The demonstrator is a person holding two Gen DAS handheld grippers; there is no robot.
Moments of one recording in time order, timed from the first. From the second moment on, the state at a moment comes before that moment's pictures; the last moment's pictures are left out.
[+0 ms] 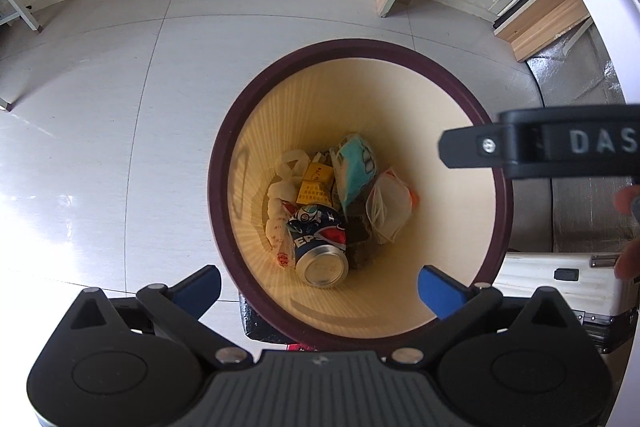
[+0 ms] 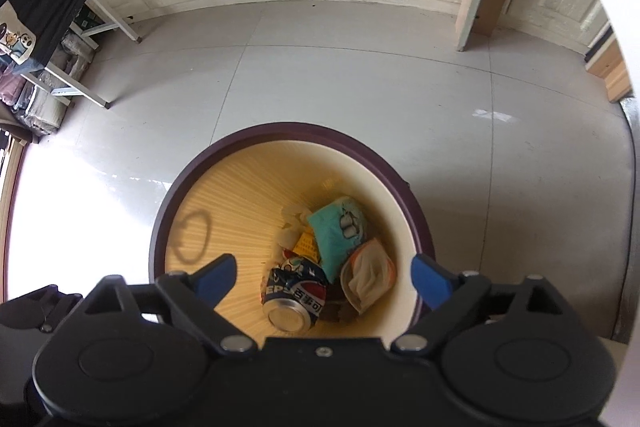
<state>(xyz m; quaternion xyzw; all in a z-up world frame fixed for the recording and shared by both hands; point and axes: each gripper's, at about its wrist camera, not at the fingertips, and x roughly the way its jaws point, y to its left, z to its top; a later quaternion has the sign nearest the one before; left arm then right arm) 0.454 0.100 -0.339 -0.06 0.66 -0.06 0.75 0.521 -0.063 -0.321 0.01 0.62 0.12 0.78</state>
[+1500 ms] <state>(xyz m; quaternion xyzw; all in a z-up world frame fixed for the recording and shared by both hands) 0.363 0.142 -0.168 -0.06 0.56 -0.04 0.82 0.388 -0.104 -0.175 -0.01 0.54 0.09 0.84</state>
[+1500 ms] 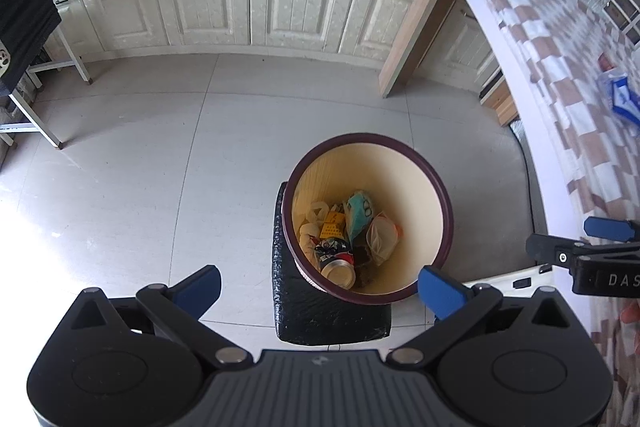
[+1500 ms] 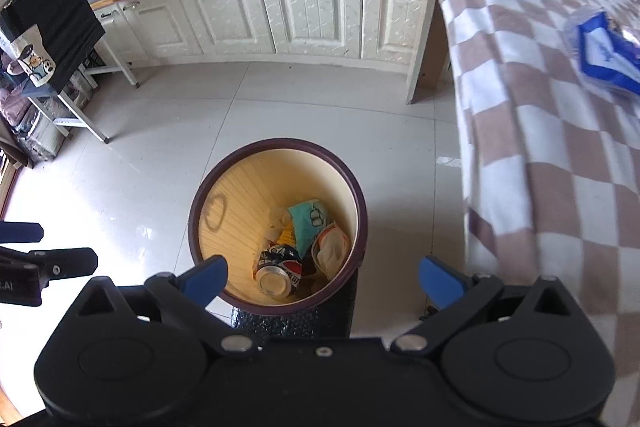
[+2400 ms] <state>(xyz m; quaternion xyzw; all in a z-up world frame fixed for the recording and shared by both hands) 0.281 0.065 -0.046 -0.07 0.41 -0.04 0.91 0.285 -0.190 -0.039 0.02 0.39 0.08 0.91</state>
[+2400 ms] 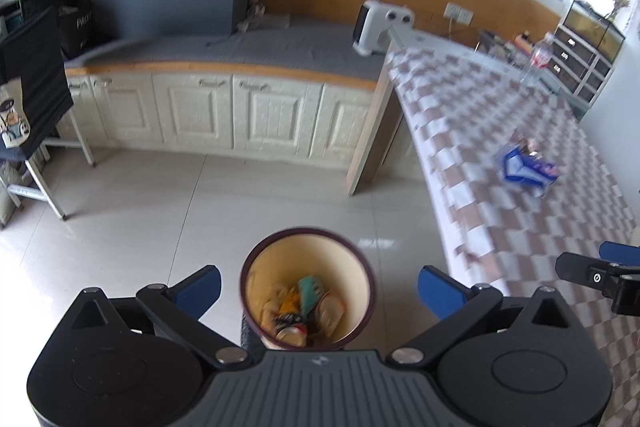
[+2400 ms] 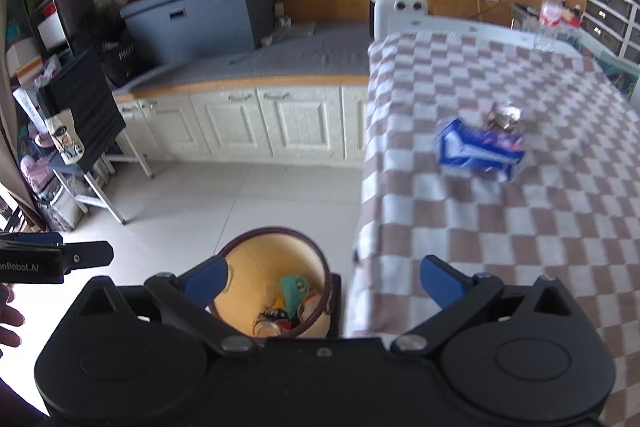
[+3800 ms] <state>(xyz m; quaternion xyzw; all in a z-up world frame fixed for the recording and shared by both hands) 0.385 -0.165 0.021 -0.07 0.31 -0.15 0.94 0.375 -0.368 -0.063 -0.24 0.27 0.16 0.92</state>
